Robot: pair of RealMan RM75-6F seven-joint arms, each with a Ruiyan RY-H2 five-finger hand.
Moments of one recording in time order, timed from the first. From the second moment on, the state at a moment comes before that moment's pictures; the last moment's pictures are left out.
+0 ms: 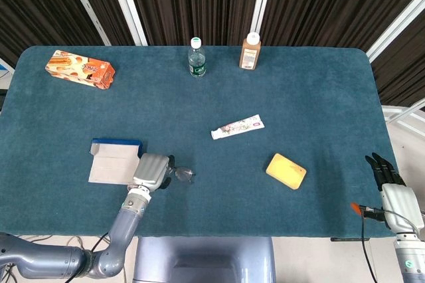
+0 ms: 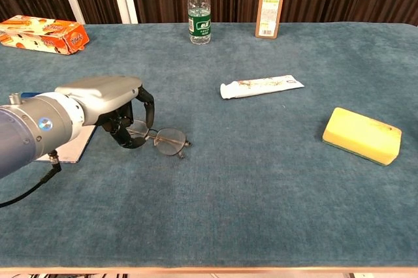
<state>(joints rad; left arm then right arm) -0.75 -1.72 -0.18 -1.74 0.71 1.21 0.87 0.07 -1.08 0.07 -1.69 -1.43 1.41 0.09</state>
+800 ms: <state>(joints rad) -0.48 -1.31 0.06 -1.90 1.25 1.45 0.51 0.07 -1.09 0.07 -1.68 -1.45 1.44 0.06</state>
